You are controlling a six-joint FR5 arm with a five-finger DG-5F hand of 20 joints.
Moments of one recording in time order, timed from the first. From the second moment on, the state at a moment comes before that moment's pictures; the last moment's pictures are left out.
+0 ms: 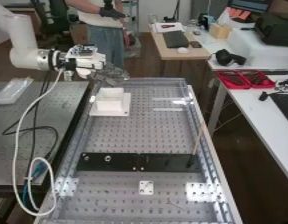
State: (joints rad) arm 2.33 -1.59 -2.36 -2.46 -0.79 -0.59
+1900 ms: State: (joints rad) arm 2.09 -1.44 -2.24 -2.69 -1.00 -0.59
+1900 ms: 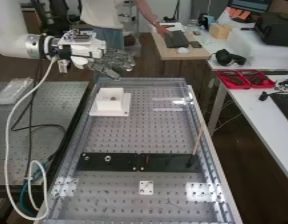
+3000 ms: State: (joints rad) arm 1.50 -1.63 -1.83 -2.95 -1.66 -0.71
